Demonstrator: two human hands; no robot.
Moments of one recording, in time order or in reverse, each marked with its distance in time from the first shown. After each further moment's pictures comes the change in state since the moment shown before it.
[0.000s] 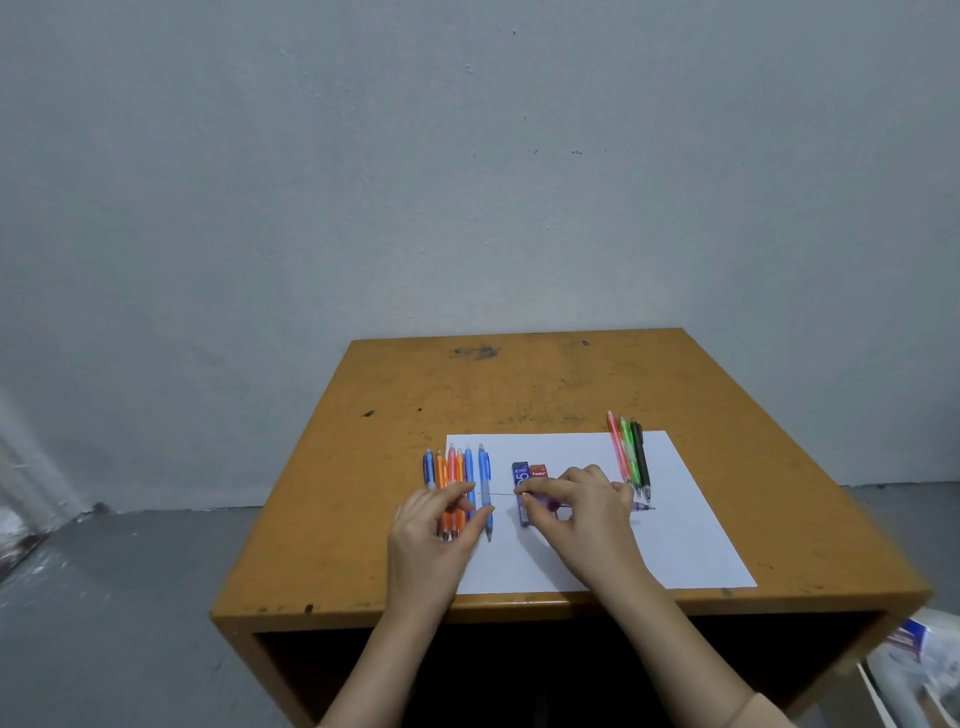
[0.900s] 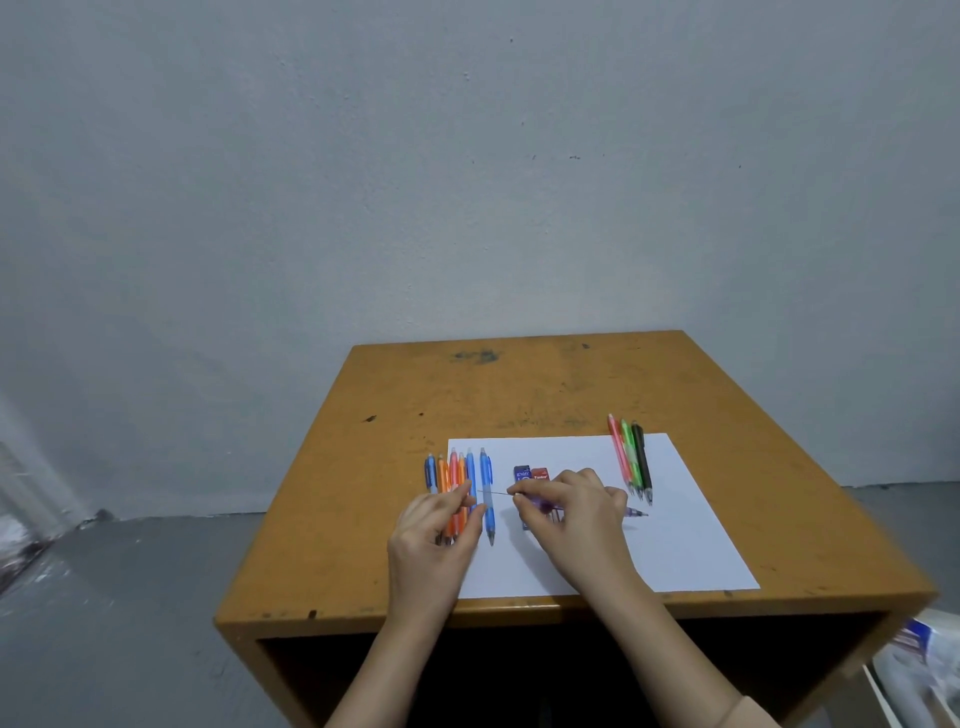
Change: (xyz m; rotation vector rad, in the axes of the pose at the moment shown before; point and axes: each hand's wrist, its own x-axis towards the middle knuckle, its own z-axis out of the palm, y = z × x) left_hand -0.003 -0.003 0.001 -0.038 0.067 0.062; right_hand -0.001 -0.013 0.002 -0.011 -0.033 0.067
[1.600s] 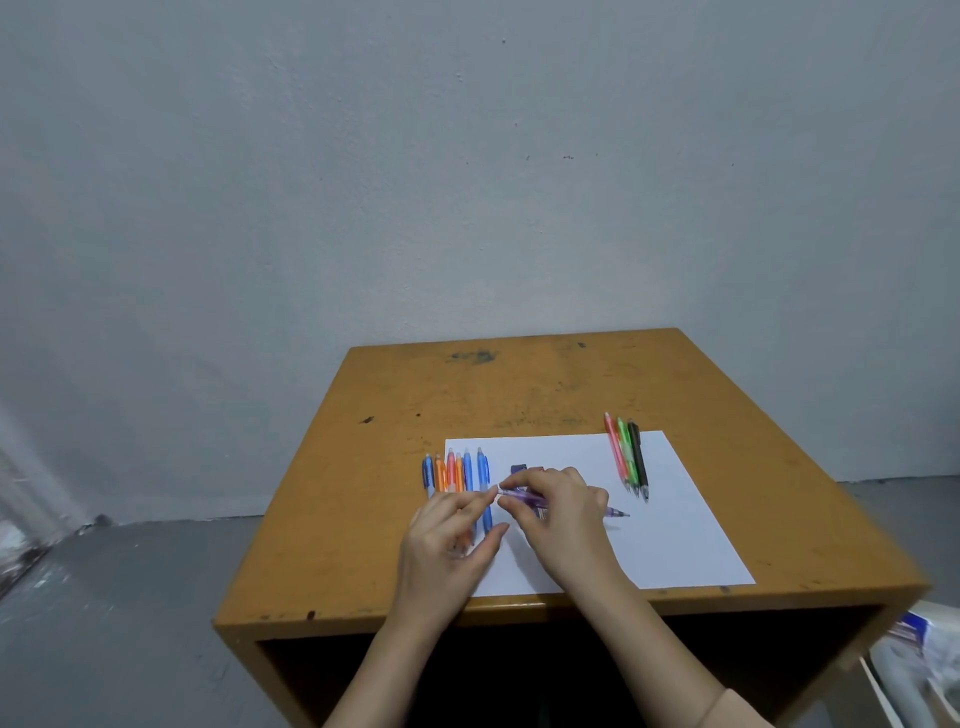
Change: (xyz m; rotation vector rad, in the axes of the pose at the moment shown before) left_hand 0.001 -0.001 0.002 -0.006 -0.158 0.190; right_hand 0.001 -0.010 0.001 0.093 -0.046 -0.014
